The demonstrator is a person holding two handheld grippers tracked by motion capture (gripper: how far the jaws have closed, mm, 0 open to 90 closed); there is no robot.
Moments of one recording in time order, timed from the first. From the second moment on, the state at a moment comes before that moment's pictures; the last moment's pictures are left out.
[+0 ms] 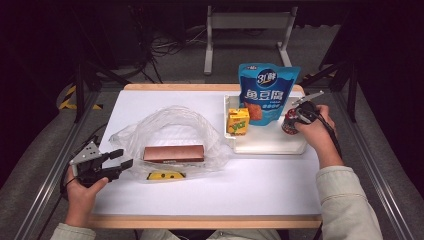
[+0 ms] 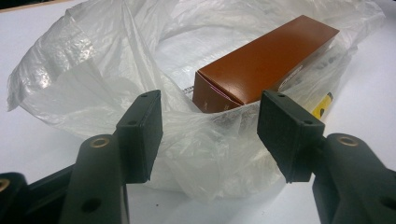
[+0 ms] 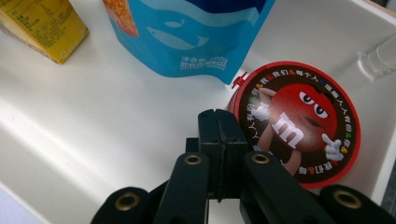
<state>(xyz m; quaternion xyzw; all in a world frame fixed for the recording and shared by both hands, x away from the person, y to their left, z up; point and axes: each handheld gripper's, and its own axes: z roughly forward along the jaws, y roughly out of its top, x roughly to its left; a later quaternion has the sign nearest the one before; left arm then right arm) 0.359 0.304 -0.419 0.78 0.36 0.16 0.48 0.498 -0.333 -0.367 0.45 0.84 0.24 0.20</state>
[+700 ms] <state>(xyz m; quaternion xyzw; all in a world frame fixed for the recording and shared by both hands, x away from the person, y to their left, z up) 0.359 0.304 -0.419 0.78 0.36 0.16 0.48 0.489 -0.331 -0.365 0.43 0.85 0.23 0.19</state>
